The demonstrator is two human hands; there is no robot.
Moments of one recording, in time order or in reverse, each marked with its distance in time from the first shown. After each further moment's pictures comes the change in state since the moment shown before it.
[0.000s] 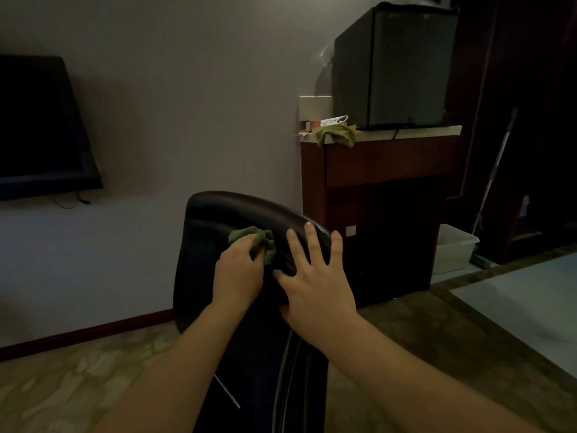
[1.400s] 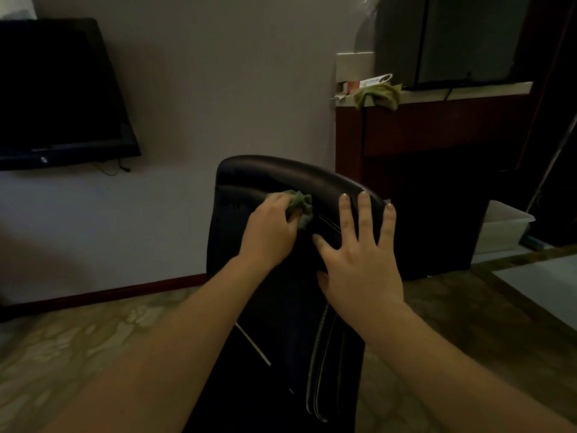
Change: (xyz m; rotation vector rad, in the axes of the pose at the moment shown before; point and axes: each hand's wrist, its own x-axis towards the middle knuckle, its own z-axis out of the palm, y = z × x) left_hand 0.017 -0.014 -0.009 0.137 -0.062 0.172; right_hand -0.006 -0.012 0.019 0.000 0.081 0.114
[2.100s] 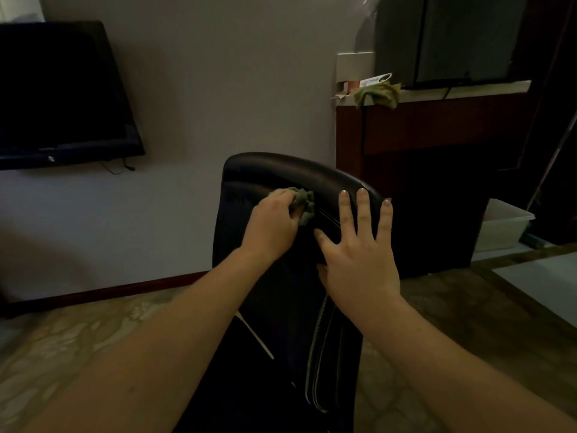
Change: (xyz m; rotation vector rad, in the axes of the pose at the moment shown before) left_hand -0.008 0.008 -0.007 0.040 -0.006 0.048; right_hand -0.013 -0.002 -0.008 -0.001 0.020 0.014
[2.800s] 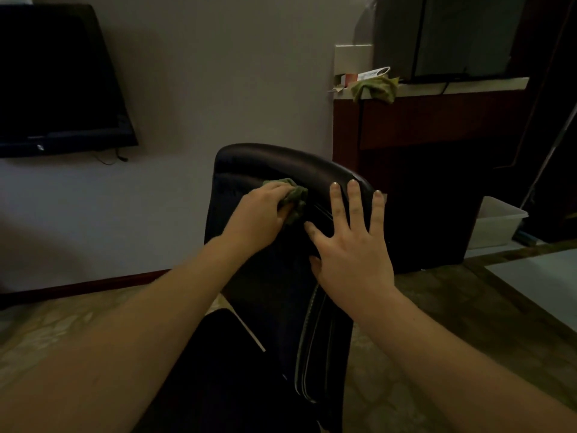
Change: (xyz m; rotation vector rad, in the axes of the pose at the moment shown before) left_hand 0.000 -0.008 -0.009 0.096 -0.099 0.142; right_hand 0.000 0.009 0.010 0.013 0.043 -0.048
